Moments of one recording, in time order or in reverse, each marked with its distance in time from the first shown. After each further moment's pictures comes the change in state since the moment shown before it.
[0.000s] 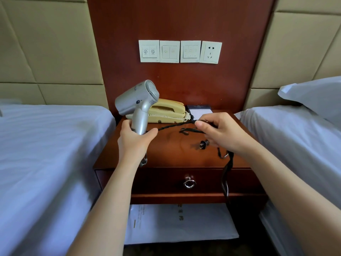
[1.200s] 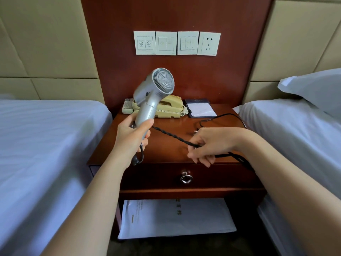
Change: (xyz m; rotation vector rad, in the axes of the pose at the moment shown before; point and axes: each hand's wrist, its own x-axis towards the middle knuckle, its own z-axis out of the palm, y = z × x) left_hand -0.005 0.009 -0.001 -0.381 -0.295 -0.036; right_hand 0.008 0.005 0.003 -0.231 -0.717 0.258
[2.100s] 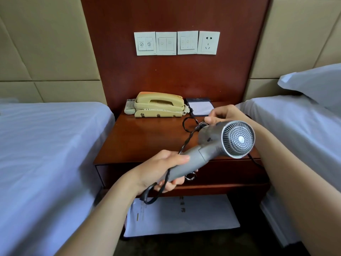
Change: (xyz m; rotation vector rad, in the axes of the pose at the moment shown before) left_hand -0.058 -0.003 0.011 0.123 -0.868 -0.357; right_hand 0.004 0.048 -0.022 0.293 0.569 -0.143
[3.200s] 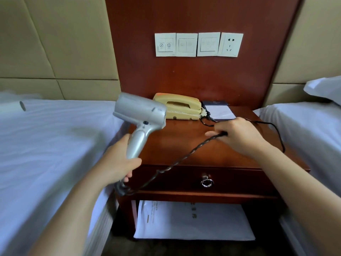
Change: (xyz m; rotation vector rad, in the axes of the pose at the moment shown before) left_hand -0.052 -0.016 -0.088 0.591 0.850 -0.037; right_hand 0.005 -0.008 0.045 -0.795 0.263 -0.306
